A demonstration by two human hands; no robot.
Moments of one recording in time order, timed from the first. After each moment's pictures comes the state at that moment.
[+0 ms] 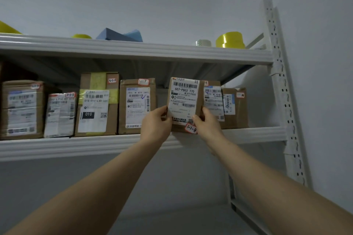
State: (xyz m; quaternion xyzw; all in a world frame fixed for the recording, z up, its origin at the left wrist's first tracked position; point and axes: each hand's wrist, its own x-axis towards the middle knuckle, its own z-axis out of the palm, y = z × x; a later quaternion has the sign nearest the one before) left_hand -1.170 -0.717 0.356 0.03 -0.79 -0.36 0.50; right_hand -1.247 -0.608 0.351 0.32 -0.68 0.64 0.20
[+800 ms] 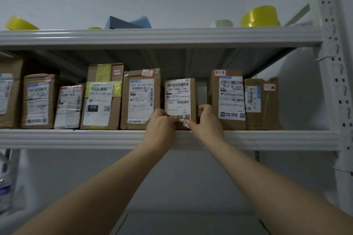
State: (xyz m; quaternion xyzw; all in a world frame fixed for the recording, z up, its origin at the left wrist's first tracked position) left_hand -1.229 -0.737 0.342 0.16 -0.86 -0.03 0.48; right_hand -1.306 -0.635 0.352 0.34 -0.77 0.46 0.26
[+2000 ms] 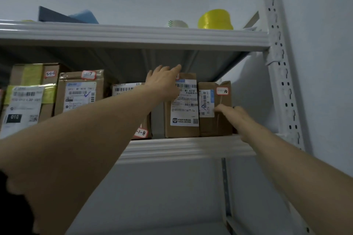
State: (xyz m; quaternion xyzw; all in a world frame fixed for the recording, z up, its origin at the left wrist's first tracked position) left_hand -1.321 -0.650 0.467 0.10 -0.89 0.07 0.44; right_hand -1.434 -0.495 0.387 0.23 -0.71 0.66 0.08
